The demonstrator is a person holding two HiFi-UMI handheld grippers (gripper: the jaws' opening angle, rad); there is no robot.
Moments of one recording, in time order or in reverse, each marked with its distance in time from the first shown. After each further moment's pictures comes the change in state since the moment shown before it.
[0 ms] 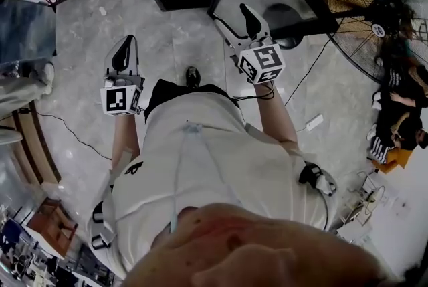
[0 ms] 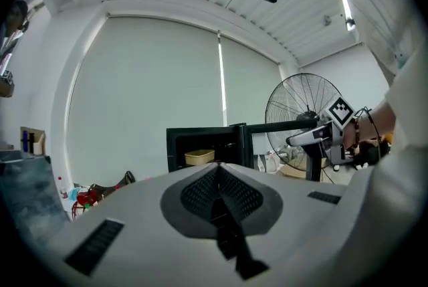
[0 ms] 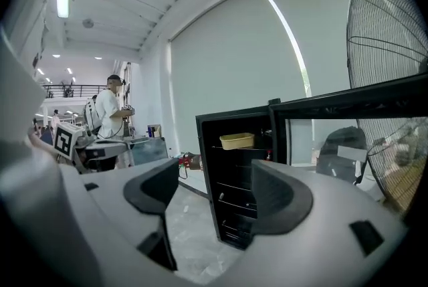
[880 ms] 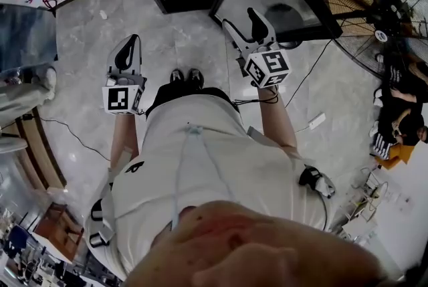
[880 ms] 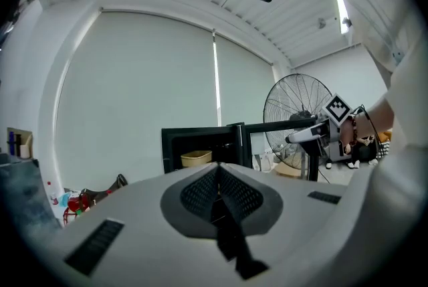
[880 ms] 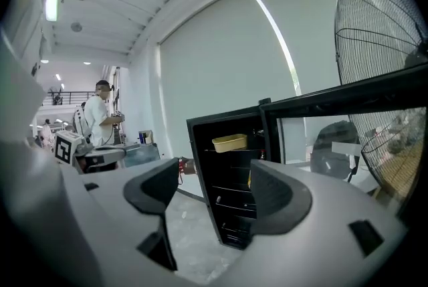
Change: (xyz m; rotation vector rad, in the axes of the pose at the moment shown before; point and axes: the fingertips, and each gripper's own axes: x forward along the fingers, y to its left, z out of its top) left arm 0.019 0.022 0.000 0.019 0.022 -0.065; right arm 0.009 -0.008 0.006 0.056 -0.020 -0.066
